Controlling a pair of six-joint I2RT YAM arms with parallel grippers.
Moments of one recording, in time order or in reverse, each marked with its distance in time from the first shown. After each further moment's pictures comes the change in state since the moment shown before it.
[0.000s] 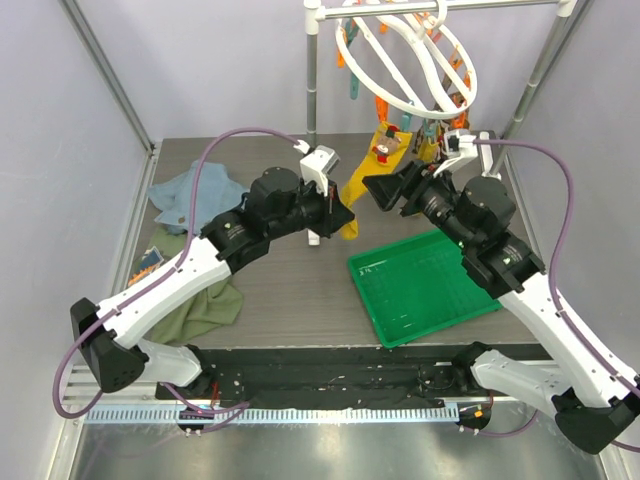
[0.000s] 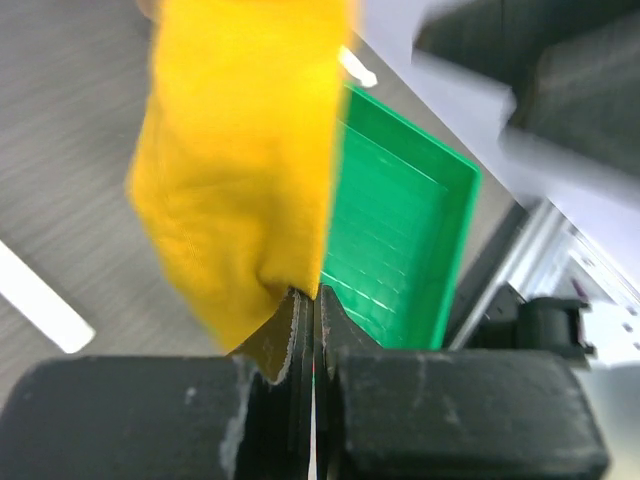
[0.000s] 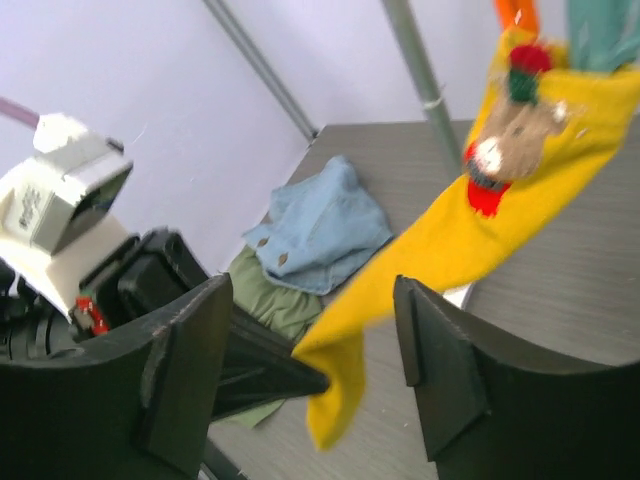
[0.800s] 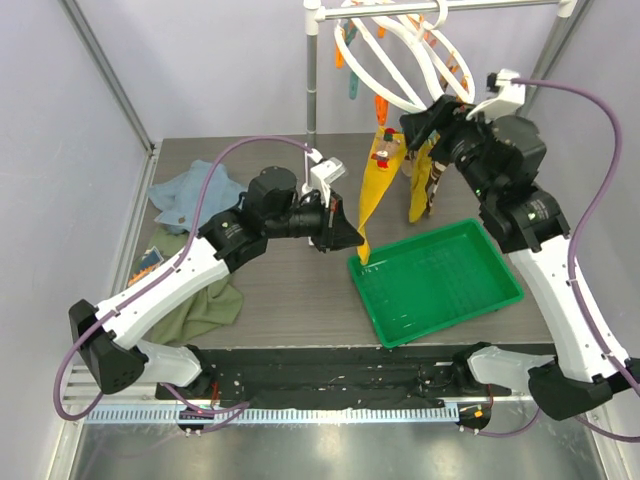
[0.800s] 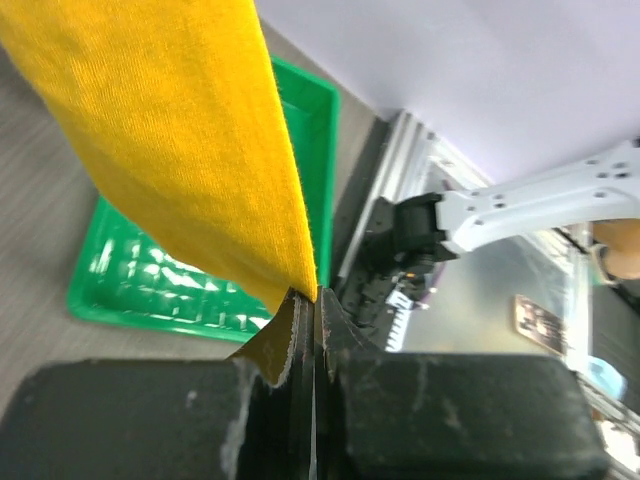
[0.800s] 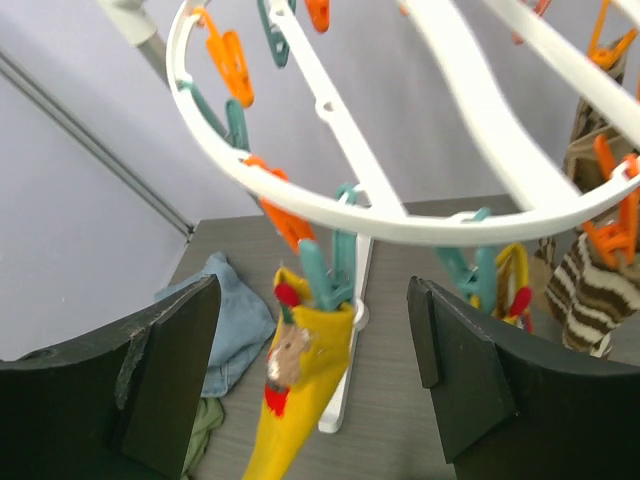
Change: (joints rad) left arm 0.023 -0.015 -0.016 -0.035 0.364 -0.033; right arm -0.152 0.209 0.442 -0.258 0.204 -0.126
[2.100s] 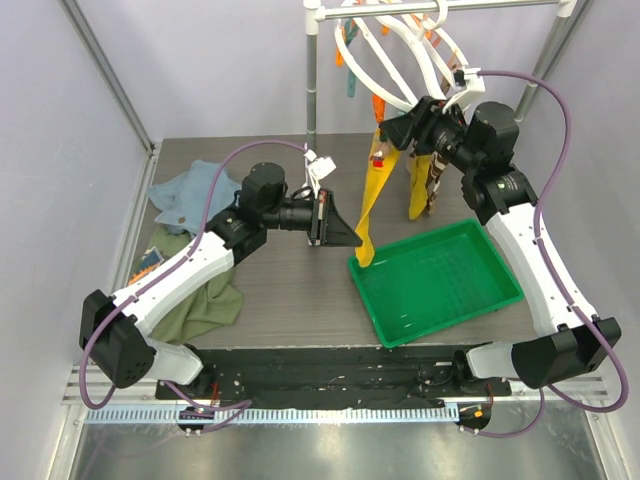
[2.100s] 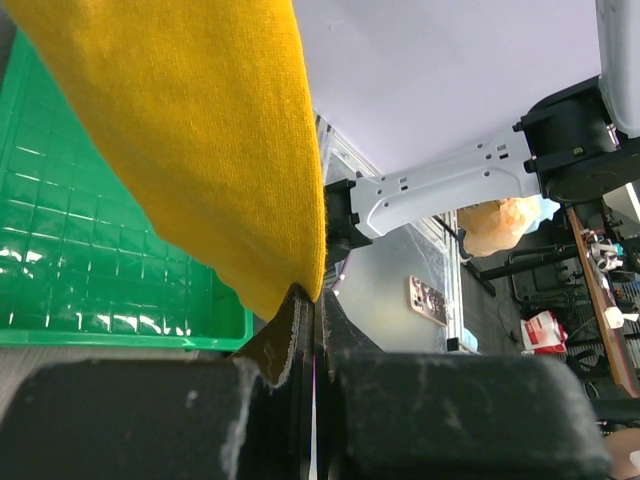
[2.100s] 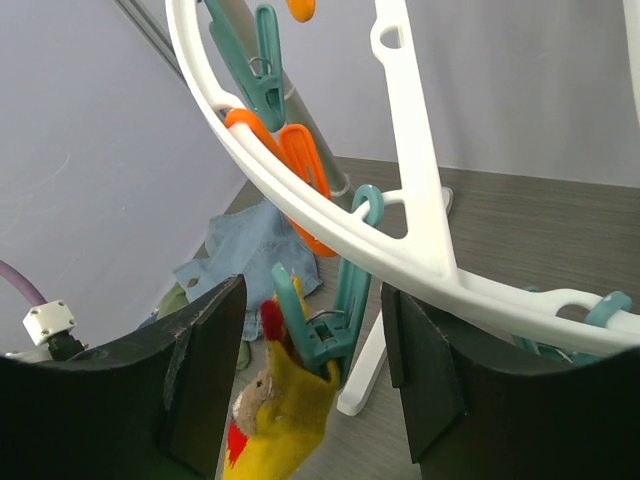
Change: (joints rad) left arm 0.135 0.049 -0.133 0.284 0.378 -0.253; right arm -0.177 0.160 -0.080 0.214 -0.491 0.020
